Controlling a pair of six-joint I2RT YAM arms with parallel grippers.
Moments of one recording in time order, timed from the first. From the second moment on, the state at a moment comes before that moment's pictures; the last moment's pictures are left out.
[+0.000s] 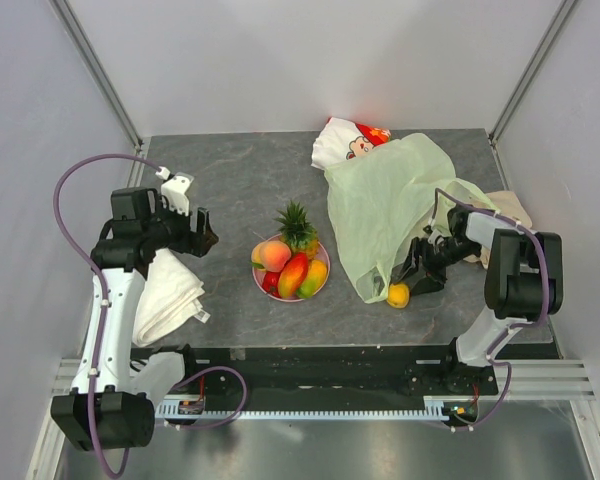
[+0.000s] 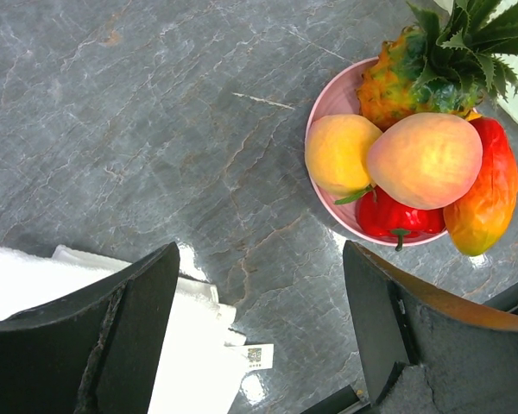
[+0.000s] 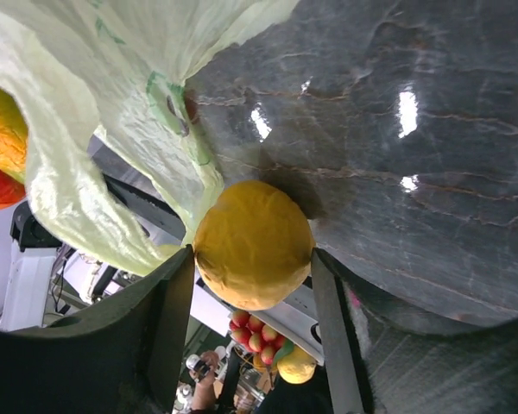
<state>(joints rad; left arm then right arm) 0.08 0.99 1.02 -0.75 0.47 0.27 -0.12 1.73 0.96 -0.94 -0.65 0.17</state>
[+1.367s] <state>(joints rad) 0.08 0.99 0.97 -0.74 0.46 0.26 0.68 1.13 0.90 0.04 -0.60 -0.03</state>
